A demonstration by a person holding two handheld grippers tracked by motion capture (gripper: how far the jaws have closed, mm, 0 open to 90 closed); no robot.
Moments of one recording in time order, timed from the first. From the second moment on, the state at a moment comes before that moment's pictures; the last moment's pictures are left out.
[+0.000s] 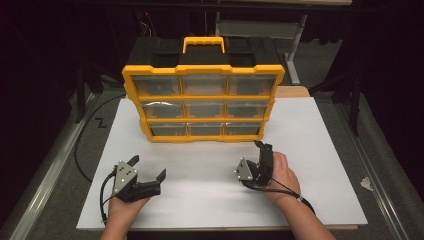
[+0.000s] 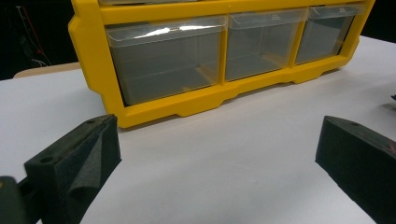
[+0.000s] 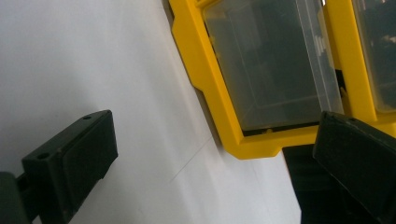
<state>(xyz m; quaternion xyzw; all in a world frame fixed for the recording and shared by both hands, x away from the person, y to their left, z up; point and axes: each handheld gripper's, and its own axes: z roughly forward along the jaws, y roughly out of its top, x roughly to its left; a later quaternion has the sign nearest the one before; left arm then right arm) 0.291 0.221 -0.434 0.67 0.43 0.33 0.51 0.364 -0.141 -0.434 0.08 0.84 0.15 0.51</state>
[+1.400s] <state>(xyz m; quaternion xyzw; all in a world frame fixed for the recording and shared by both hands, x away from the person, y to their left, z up) 0.291 0.220 -0.433 0.67 0.43 0.33 0.51 0.342 -0.114 -0.443 -0.05 0.82 0.07 0.57</state>
